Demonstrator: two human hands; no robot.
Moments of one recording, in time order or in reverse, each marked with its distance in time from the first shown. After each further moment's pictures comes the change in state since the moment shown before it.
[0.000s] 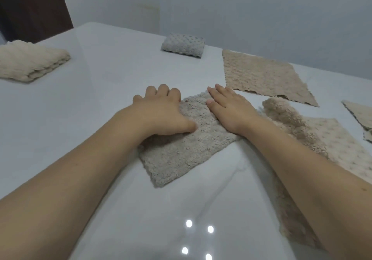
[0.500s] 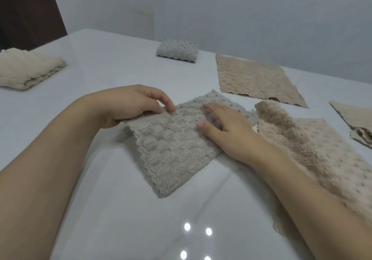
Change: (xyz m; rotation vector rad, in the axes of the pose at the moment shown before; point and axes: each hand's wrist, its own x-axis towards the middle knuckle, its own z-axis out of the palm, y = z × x) left_hand 0.002 -0.054 -0.026 -0.899 -0.334 0.122; right_hand -0.070 -0.024 -0.006 0.190 0.145 -0.067
